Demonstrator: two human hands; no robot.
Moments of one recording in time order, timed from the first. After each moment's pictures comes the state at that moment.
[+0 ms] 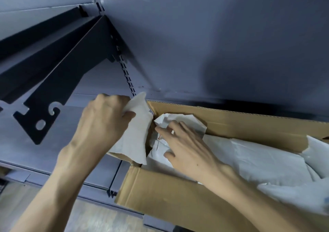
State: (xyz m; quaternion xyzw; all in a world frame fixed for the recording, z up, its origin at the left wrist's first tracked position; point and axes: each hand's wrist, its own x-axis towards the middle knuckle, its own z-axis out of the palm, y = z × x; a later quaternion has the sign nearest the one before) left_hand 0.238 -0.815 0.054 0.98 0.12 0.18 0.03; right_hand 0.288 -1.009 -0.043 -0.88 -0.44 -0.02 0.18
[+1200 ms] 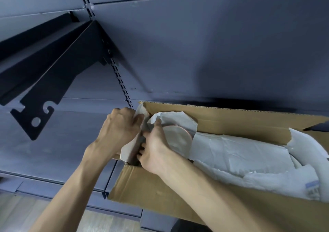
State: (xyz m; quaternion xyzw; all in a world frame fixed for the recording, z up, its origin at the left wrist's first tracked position) left_hand 0.269 -0.821 -0.002 0.97 0.17 0.08 0.16; right_hand 0.270 -0.928 -0.017 -0.40 0.27 0.42 0.77
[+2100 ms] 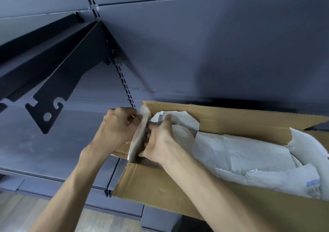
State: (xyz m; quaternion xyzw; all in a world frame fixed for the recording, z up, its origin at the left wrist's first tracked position) left_hand 0.250 -0.816 0.010 0.96 0.14 0.09 0.21; right_hand 0.277 -0.934 0.001 -0.34 0.26 0.44 0.78
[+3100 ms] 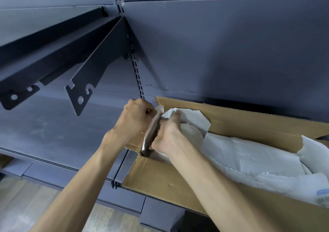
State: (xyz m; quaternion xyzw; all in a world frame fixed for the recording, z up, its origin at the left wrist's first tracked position) left_hand 0.267 -0.812 0.000 0.97 0.09 0.12 0.21; right_hand 0.275 -0.920 0.006 -0.30 0.28 0.41 0.82
